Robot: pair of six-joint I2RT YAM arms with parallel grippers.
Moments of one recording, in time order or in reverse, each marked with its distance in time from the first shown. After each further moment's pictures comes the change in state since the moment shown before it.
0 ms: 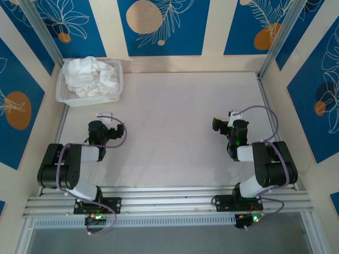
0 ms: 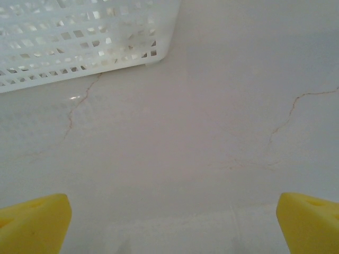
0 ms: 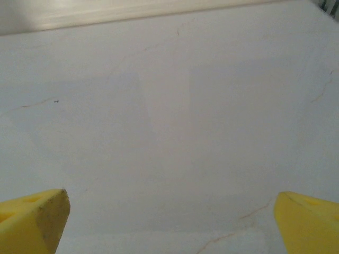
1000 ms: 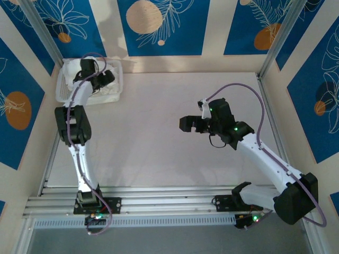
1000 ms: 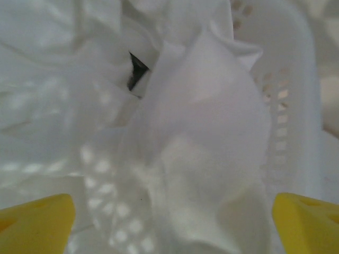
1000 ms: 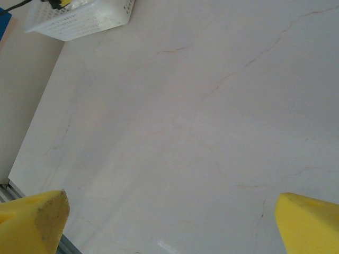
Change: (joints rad) left arm 0.132 0.785 1.617 -1.179 0.113 -0.504; right arm 0.454 -0.349 0.639 -1.307 -0.312 0.367
